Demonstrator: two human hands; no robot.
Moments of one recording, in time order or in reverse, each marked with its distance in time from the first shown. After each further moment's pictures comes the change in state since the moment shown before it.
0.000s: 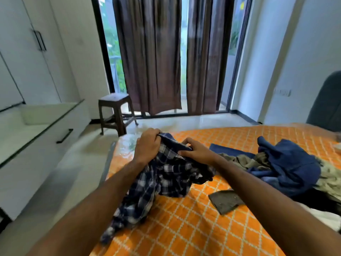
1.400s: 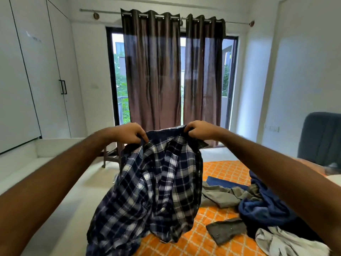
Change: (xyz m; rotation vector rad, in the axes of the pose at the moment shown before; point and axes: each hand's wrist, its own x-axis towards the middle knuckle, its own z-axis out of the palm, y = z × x) left_hand 0.038 0.099 -0.242 0.405 -0.516 0.276; right_hand -0.051 -0.212 -0.148 -0.564 0.099 -0.079
